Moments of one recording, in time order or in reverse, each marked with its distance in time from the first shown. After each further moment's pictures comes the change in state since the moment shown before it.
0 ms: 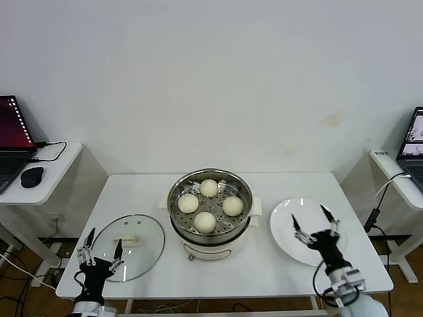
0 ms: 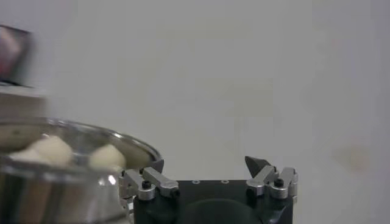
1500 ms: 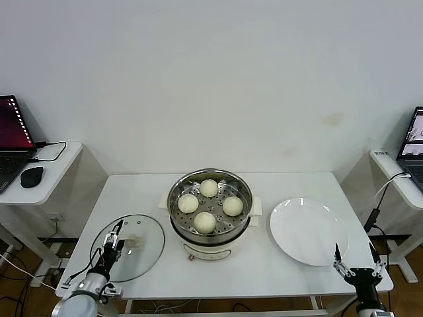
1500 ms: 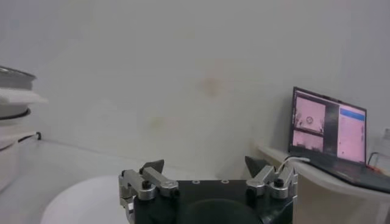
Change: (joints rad) left arm -0.336 0.104 0.077 0.418 0.607 -0.037 0.084; right arm -0.146 0.191 0.211 -0.042 -0.072 0.091 0.046
